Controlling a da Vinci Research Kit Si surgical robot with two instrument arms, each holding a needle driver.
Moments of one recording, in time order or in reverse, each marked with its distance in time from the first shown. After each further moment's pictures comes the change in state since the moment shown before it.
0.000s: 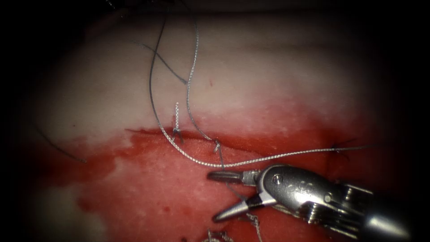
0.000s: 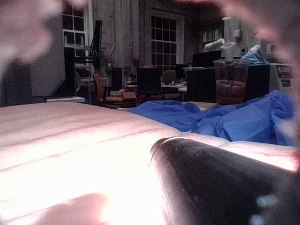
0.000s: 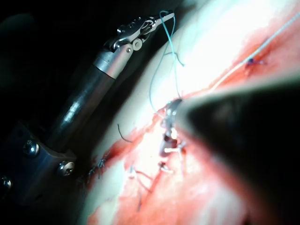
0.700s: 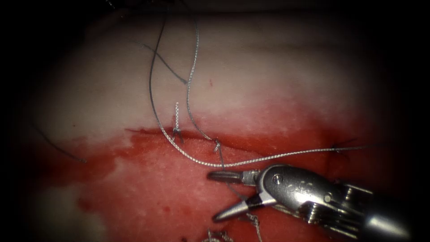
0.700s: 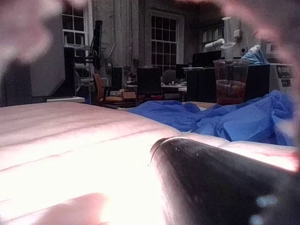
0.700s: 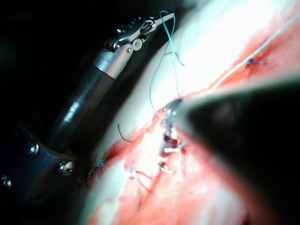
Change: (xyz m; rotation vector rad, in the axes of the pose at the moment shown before) right arm 0.000 0.000 0.000 0.000 0.000 0.000; left arm 0.000 0.000 0.000 0.000 0.000 0.000
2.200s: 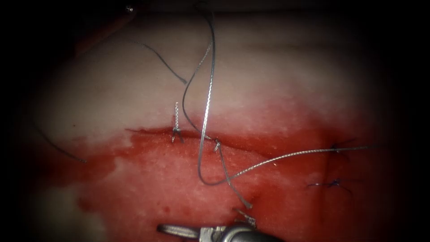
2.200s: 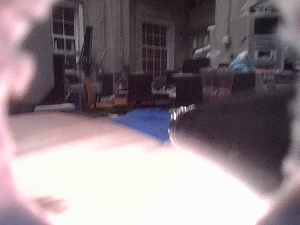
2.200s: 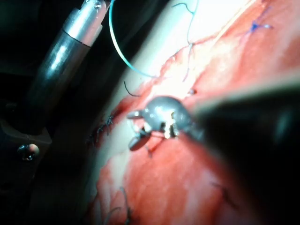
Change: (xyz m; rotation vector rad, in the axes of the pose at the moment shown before) right arm -0.009 0.008 0.005 0.108 -0.717 -0.140; left arm 0.017 0.012 -0.015 -0.514 0.961 -0.044
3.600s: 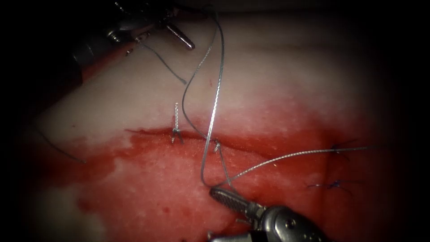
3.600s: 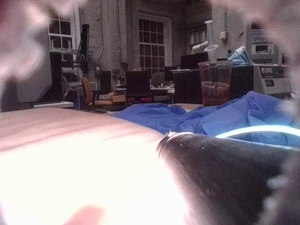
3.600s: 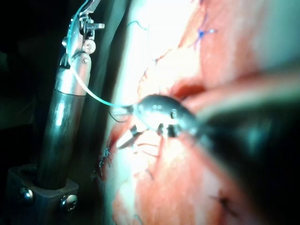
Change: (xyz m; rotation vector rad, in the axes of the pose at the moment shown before) right arm 0.004 0.000 -0.007 0.065 0.128 0.204; left arm -0.013 -0.003 -0.004 -0.216 -0.633 0.102
